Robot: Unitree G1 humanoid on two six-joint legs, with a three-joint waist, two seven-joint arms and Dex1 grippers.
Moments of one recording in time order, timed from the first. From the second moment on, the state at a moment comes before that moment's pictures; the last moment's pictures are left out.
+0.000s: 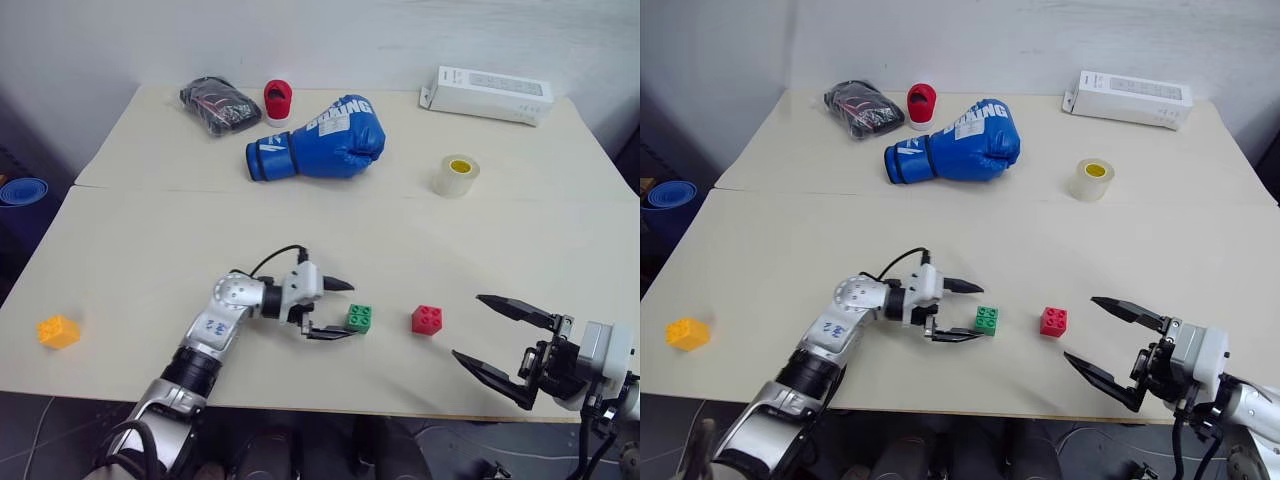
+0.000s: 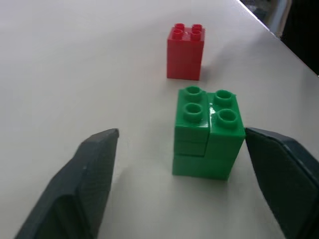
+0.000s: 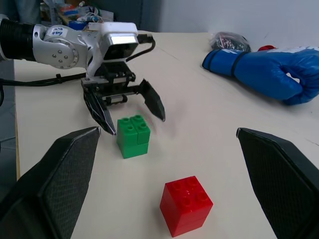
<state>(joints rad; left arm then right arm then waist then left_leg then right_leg) -0.48 0.37 -0.24 0.23 -0.21 -0.02 -1.13 0.36 -0.63 -0.40 -0.39 0.66 -0.09 1.15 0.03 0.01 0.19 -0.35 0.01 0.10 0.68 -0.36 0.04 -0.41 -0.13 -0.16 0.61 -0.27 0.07</state>
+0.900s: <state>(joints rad) 0.46 0.16 0.75 -0.21 -0.53 -0.04 -0.37 0.20 -0.61 -0.27 -0.38 0.71 -0.08 1.30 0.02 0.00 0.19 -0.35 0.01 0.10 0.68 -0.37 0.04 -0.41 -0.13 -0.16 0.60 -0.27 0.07</state>
